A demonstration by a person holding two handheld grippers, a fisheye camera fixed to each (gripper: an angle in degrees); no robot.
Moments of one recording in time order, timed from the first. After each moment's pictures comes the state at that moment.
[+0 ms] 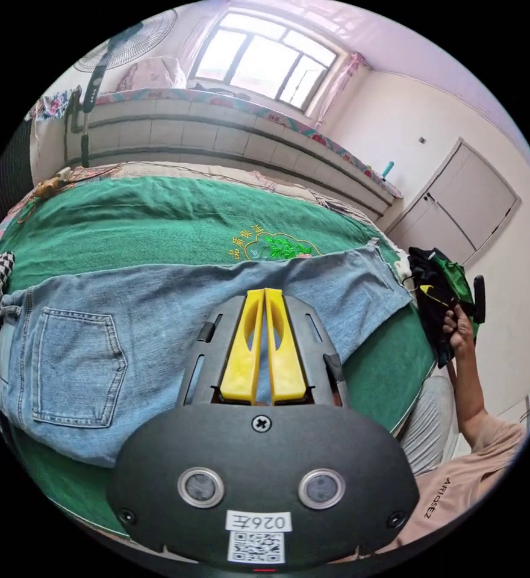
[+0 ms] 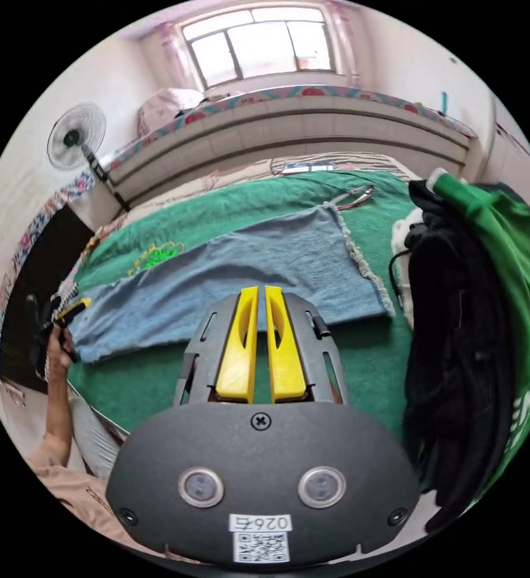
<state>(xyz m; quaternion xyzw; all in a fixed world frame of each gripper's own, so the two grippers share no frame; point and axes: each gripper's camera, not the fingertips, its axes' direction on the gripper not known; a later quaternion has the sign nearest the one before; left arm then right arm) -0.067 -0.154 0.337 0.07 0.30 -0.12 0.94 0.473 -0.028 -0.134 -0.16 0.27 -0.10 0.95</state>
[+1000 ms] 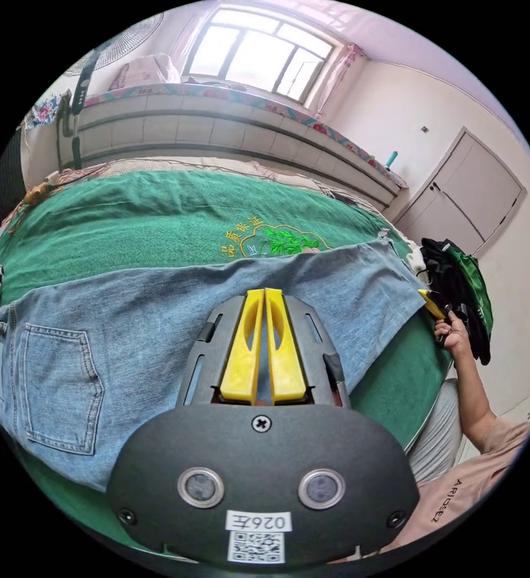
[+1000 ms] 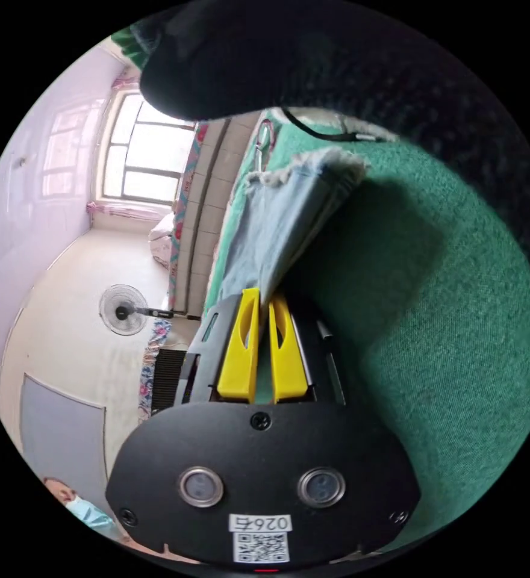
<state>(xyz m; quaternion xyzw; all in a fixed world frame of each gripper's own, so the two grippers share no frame) -0.025 -0.205 0.353 0.06 0.27 -0.11 0.96 0.732 0.012 -0.223 0.00 0.01 0.27 0.96</state>
